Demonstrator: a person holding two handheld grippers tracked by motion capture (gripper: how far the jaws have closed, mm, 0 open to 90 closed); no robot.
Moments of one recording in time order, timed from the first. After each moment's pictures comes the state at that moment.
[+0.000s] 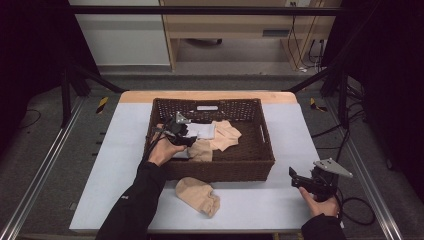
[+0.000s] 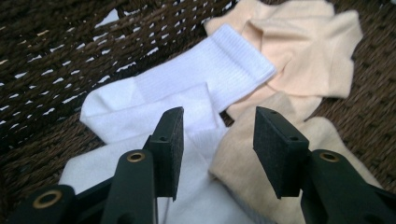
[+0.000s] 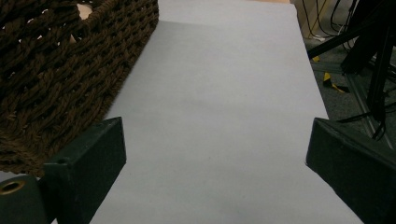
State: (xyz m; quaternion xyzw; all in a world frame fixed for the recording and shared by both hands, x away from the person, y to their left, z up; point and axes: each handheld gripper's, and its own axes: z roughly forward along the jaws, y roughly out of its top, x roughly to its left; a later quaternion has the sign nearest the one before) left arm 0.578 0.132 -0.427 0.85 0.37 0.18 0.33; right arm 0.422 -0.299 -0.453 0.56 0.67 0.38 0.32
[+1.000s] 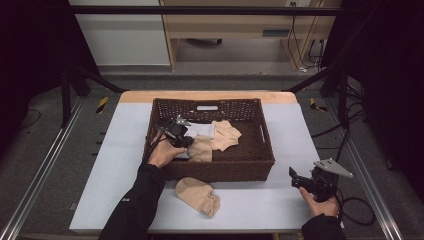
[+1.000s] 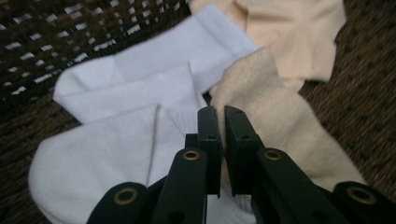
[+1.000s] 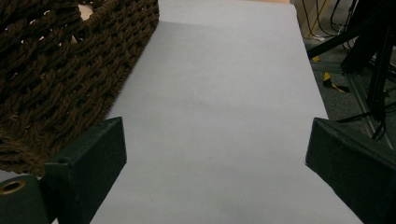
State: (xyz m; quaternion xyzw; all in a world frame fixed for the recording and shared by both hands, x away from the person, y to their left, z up) left arm 0.573 0.134 -0.427 0.85 0.38 0.15 0.34; right arm 0.421 -0.299 -0.452 0.56 0.66 0.38 0.32
